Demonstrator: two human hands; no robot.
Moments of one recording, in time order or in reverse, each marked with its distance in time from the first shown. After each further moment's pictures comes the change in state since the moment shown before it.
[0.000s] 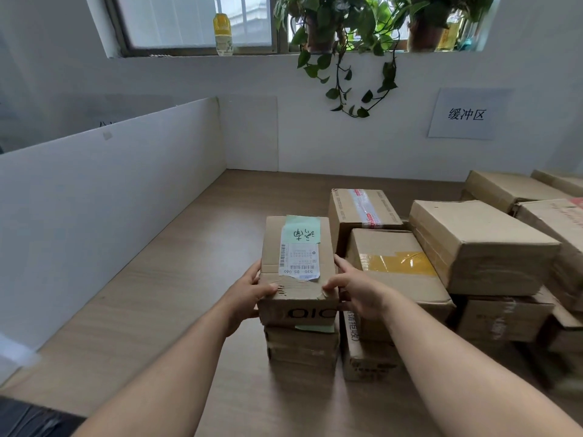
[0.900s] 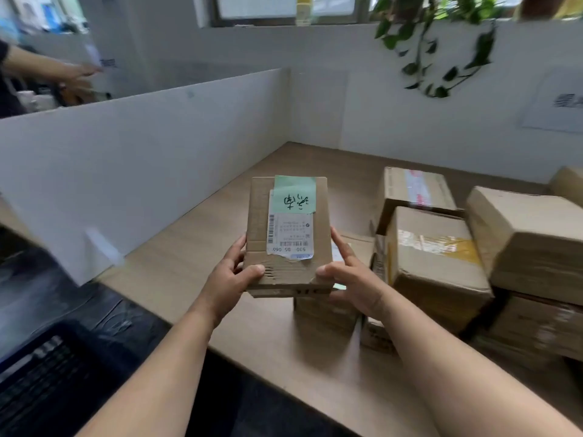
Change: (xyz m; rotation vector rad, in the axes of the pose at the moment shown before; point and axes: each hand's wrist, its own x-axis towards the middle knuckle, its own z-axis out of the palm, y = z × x) left_hand -0.110 -0.047 -0.005 -0.038 0.389 0.281; right_hand -0.031 0.035 0.042 -0.069 -0.365 -0.270
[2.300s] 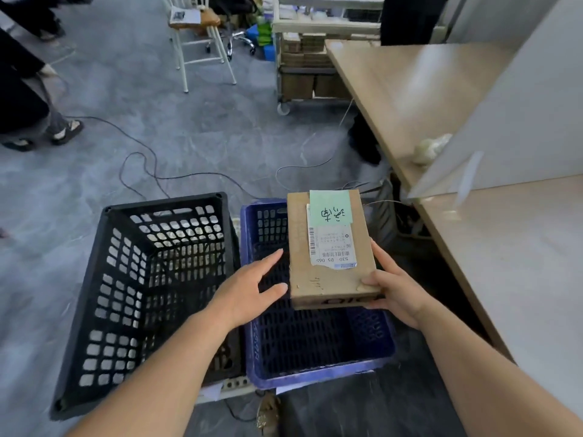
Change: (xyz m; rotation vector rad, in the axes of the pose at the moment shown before) left_hand -0.290 -0.172 -0.391 0.462 0.520 -0.637; right_hand 0.149 0.128 0.478 -0.288 -0.734 0.412
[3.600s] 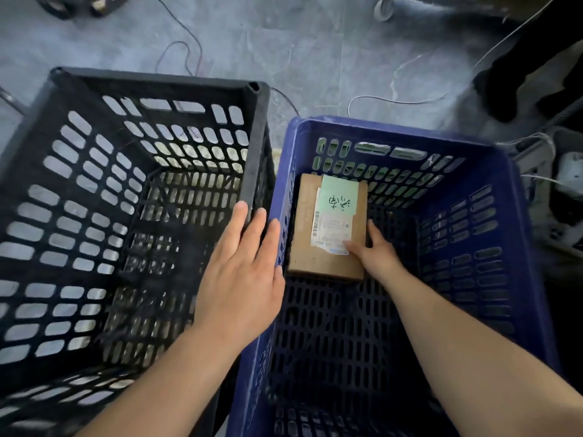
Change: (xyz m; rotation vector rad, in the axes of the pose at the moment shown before) left_hand 0.120 -0.170 0.094 0.812 0.445 -0.161; right_hand 0.356 0.166 0.068 -0.533 0.096 0.172
